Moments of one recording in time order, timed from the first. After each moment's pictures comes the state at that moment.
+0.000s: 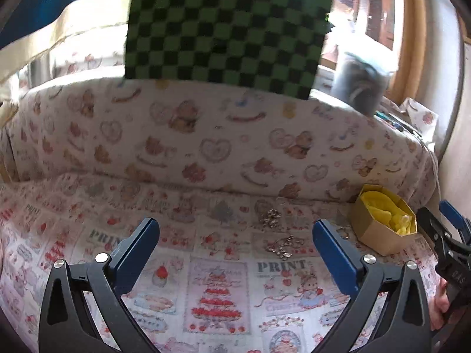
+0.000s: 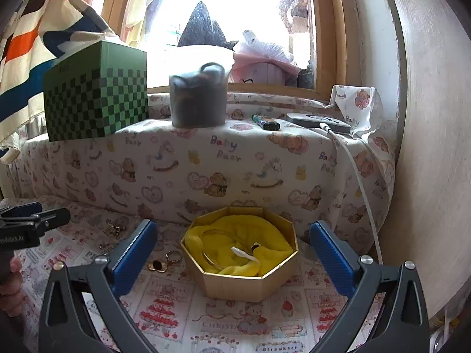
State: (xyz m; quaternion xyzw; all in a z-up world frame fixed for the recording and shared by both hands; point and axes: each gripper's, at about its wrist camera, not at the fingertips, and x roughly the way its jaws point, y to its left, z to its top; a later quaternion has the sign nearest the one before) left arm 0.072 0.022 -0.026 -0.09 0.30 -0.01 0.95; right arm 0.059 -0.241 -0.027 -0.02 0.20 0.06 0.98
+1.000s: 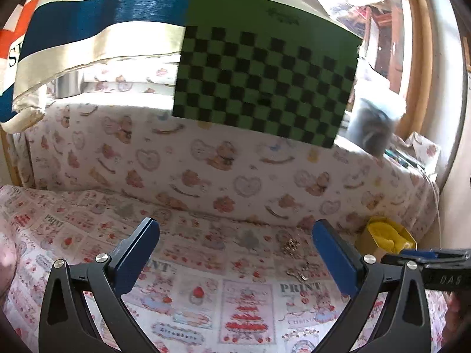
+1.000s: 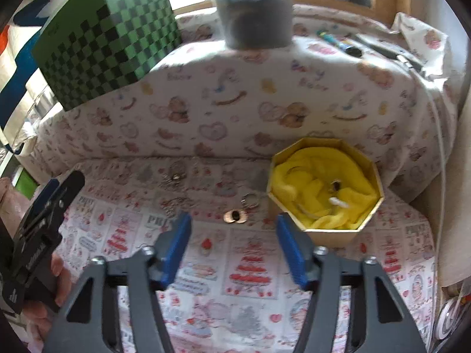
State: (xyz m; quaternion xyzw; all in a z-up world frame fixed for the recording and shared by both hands) left arm 0.054 0.054 -0.008 -0.11 0.23 0.02 0.97; right arm 0.096 -0.179 -0.020 0.03 0.46 0.14 0.88
